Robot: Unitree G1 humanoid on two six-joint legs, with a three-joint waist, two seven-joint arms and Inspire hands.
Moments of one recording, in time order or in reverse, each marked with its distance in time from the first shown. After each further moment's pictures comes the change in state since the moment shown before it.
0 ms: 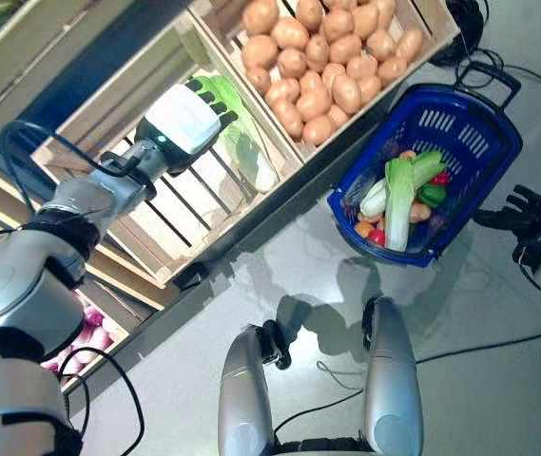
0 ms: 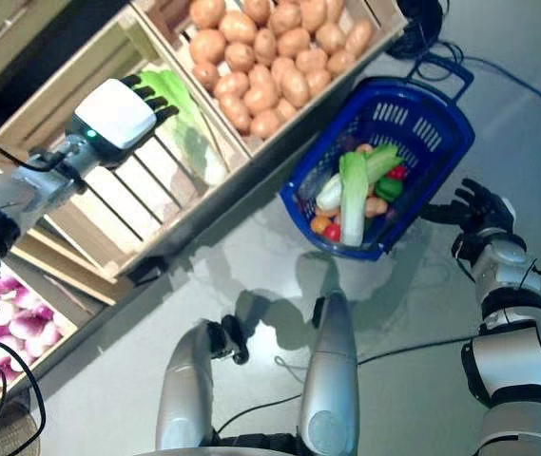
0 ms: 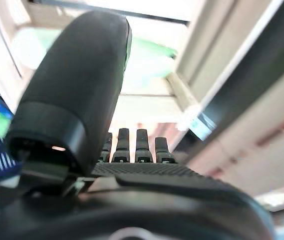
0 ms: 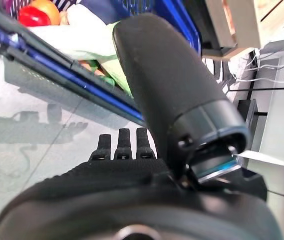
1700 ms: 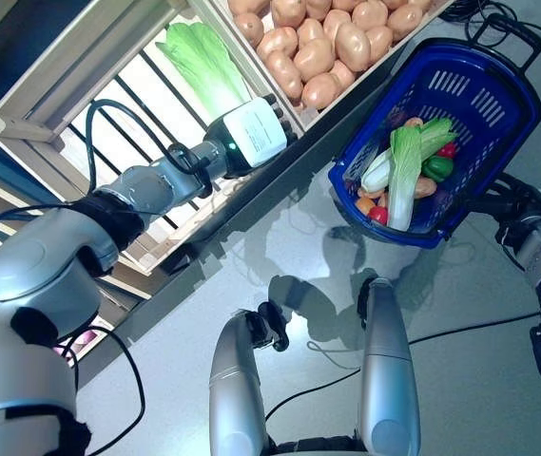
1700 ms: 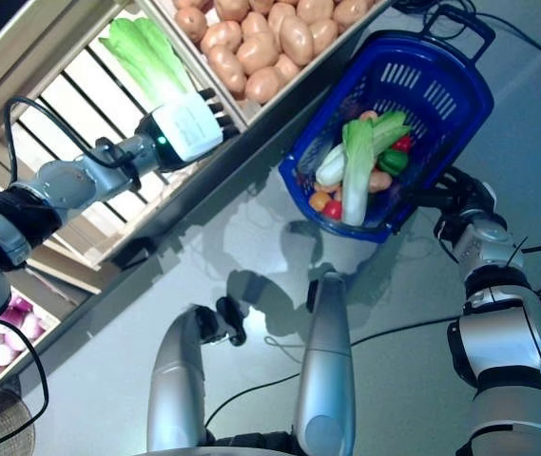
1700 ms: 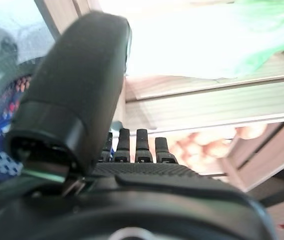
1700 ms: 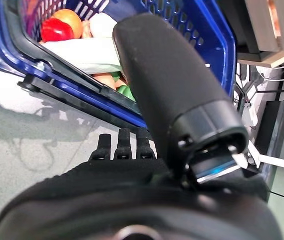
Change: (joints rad) left arm -0.152 -0.116 -0.217 -0.233 0.103 0.138 -0.233; right arm -0.137 0.045 -0.002 0.017 -0.040 0.079 -0.028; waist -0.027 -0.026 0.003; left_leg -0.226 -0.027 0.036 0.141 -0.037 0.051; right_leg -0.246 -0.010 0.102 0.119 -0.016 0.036
